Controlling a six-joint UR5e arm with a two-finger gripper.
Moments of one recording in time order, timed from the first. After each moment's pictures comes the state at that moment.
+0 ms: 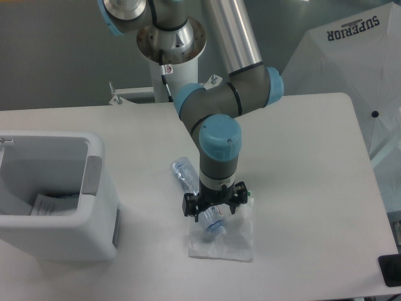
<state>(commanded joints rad) 2.42 -2.07 -1.68 -0.80 1.52 0.14</state>
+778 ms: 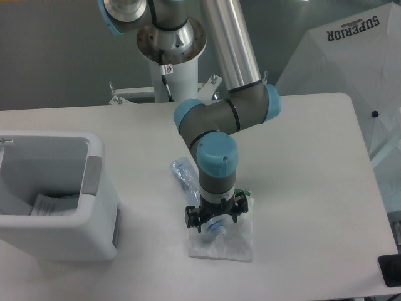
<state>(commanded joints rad) 2.38 -2.13 -1.66 -0.76 1.57 0.12</state>
